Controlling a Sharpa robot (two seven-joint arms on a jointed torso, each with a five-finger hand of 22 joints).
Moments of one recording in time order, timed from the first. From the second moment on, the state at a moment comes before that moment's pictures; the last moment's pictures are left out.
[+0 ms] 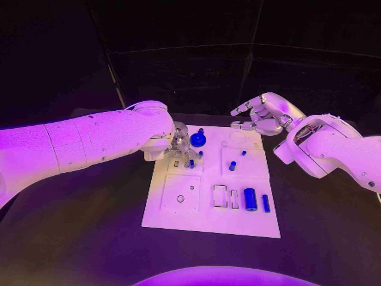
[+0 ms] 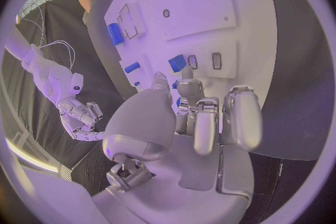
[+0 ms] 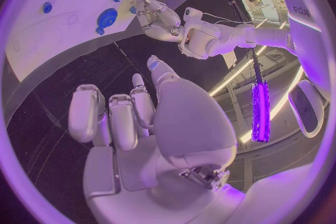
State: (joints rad) left arm 1.37 -0.54 -0.15 1.29 -0.97 0.22 -0.61; left_hand 1.17 0.11 -0.25 0.28 0.08 0.97 0.06 0.50 0.47 1.27 -0.01 1.02 0.93 1.47 -0.07 1.57 1.31 0.07 1.46 0.03 1.37 1.27; right arm 1.28 -0.85 -0.06 1.57 -1.00 -0.45 0.09; right_hand 1.38 -0.04 0.08 0.08 0.25 0.96 0.16 0.10 0.07 1.37 0.07 1.30 1.30 1.47 0.01 1.45 1.31 0.06 1.35 0.11 1.42 1.22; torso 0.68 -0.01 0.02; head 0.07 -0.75
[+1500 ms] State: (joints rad) left arm 1.37 -0.50 -0.15 1.26 -0.97 0.27 -0.62; left_hand 1.24 0.14 -0.22 0.21 0.09 0.94 0.06 0.53 0.51 1.27 -0.01 1.03 0.93 1.47 -0.07 1.57 1.31 0.07 1.46 0.03 1.38 1.28; right arm 1.28 -0.84 -0.06 1.57 -1.00 -0.44 0.08; right_hand 1.38 -0.04 0.08 0.08 0.25 0.96 0.16 0.11 0.07 1.37 0.07 1.30 1.30 1.46 0.00 1.45 1.31 0.06 1.35 0.11 1.42 1.22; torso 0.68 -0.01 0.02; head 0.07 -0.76
